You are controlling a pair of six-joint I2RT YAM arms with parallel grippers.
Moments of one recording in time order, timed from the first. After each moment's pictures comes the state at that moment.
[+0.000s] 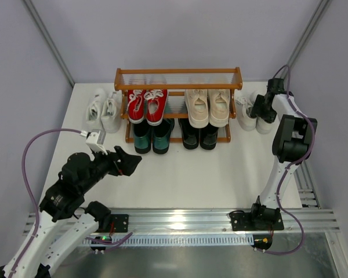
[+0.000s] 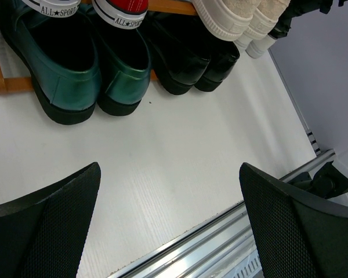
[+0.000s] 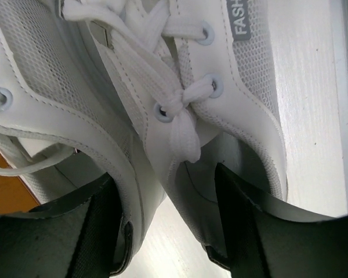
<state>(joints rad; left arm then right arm) -0.56 0.45 0.80 -0.64 0.03 -0.52 -0.20 2.09 1.65 -0.64 0.03 0.19</state>
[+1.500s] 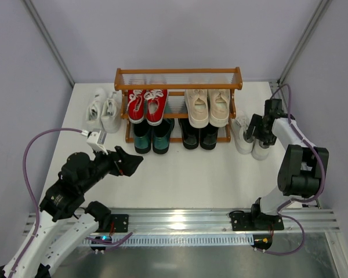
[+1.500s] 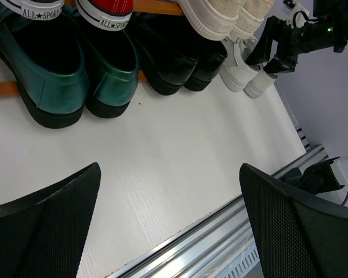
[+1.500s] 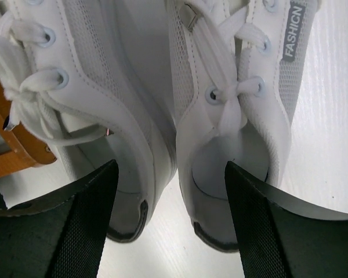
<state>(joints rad) -0.56 0.46 0.80 -0.62 0.08 -0.52 -0.14 1.59 1.10 -0.62 0.04 0.24</state>
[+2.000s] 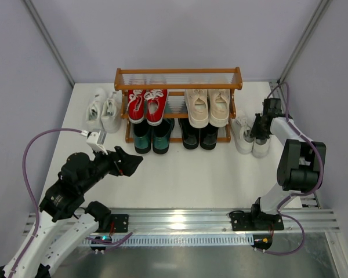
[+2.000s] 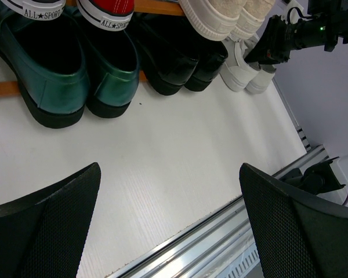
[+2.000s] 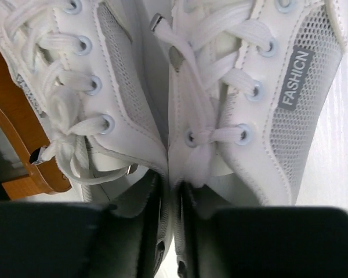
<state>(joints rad) -0.56 0.45 0.80 -0.62 0.07 -0.52 -0.14 1.66 1.10 -0.49 0.00 0.23</state>
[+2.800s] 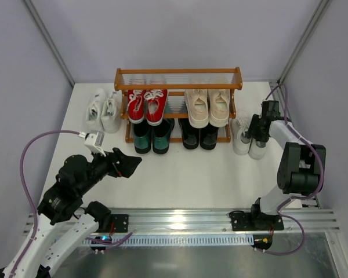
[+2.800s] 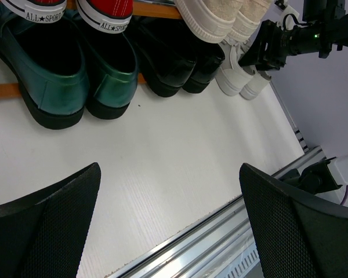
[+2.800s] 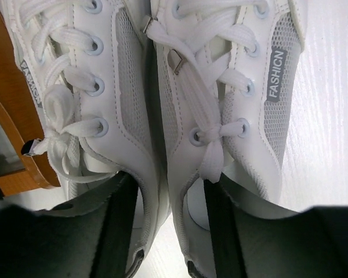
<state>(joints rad) -0.56 0.43 0.80 -0.63 0.07 -0.52 -0.13 1.61 1.04 -0.45 0.02 0.21</state>
